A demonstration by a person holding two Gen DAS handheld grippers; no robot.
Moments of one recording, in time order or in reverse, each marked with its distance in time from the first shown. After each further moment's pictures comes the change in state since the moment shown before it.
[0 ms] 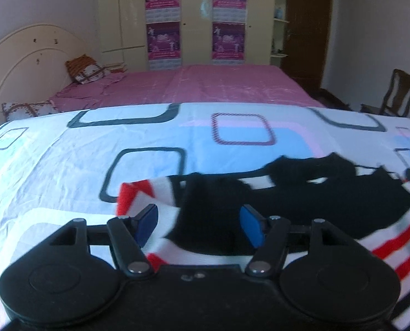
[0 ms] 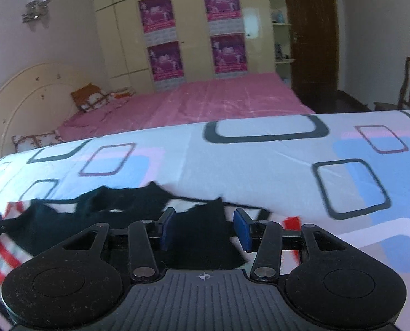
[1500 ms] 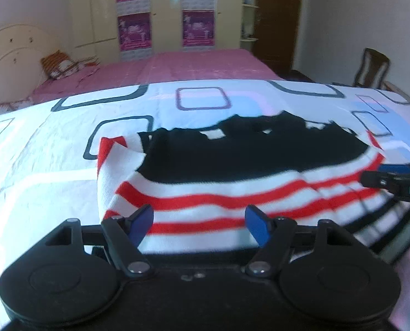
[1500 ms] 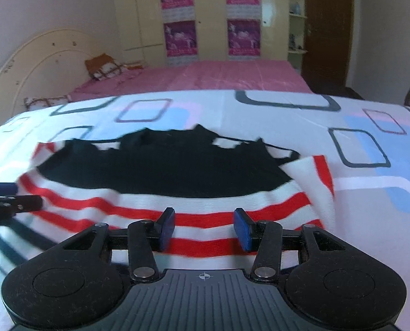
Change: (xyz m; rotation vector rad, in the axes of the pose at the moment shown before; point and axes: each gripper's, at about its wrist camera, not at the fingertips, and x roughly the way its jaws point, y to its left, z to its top) left arm -0.055 -0.015 -0.051 0.079 0.056 -0.094; right arm -0.041 0.066 -0.061 -0.077 0.075 -0.012
